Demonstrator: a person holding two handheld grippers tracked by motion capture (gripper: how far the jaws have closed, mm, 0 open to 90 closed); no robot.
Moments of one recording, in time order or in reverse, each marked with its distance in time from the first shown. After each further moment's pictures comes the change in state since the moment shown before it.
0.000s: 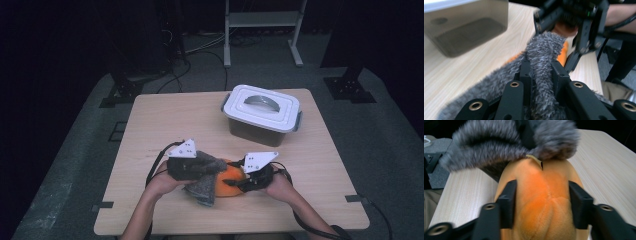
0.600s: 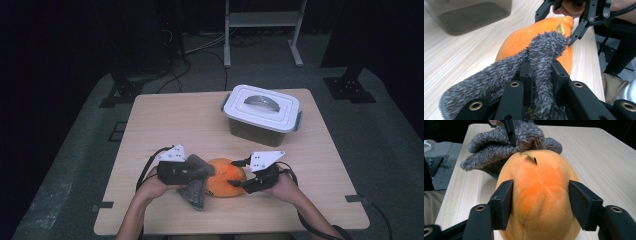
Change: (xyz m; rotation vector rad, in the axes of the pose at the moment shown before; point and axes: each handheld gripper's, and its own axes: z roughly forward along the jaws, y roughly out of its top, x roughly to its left) left arm 0.009 -0.030 -0.018 0.014 -0.001 -0.064; right arm -0.002 -0.006 -0.012 -0.006 -0.004 0.035
